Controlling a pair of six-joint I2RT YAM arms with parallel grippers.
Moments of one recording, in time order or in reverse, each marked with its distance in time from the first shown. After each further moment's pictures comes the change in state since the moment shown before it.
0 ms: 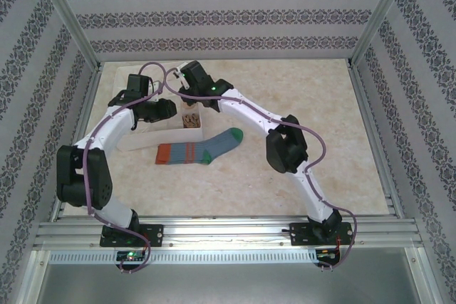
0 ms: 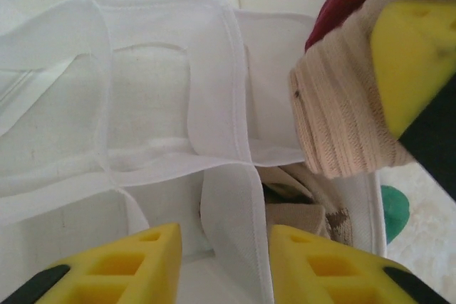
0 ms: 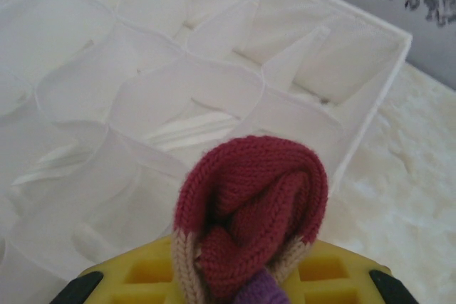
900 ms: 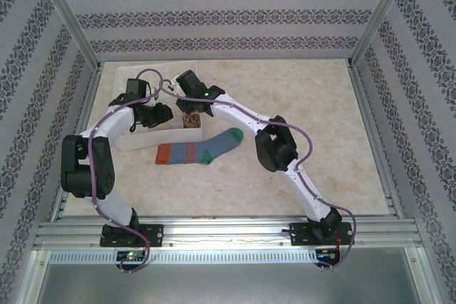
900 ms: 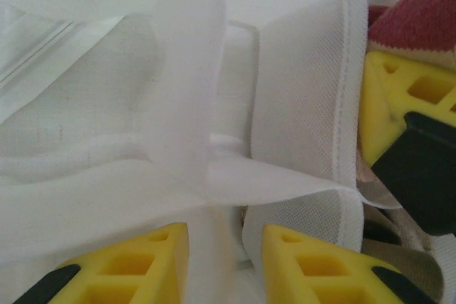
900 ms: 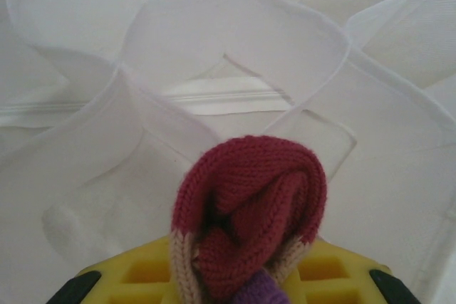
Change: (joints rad) left arm 0.052 0.081 -0.030 0.027 0.019 -0.049; right arm 0.017 0.129 0.061 -0.021 -0.037 -0.137
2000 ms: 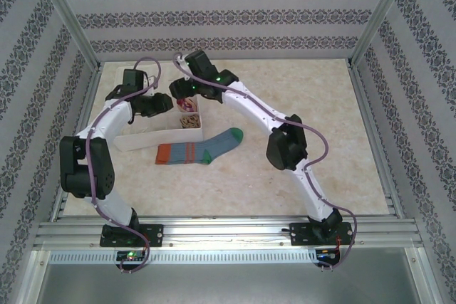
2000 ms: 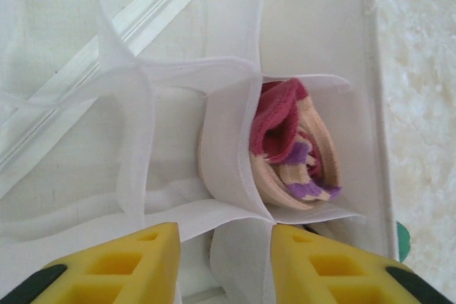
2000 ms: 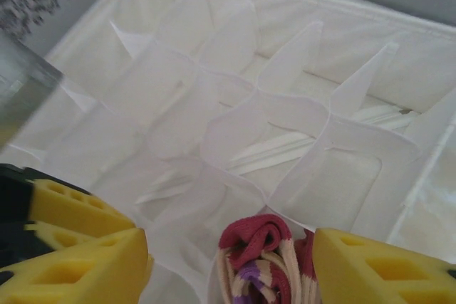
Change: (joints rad) left arm 0.001 -0.011 0.110 -0.024 0.017 0.059; right arm -0.064 -0.129 0.074 -0.073 -0.237 0.343
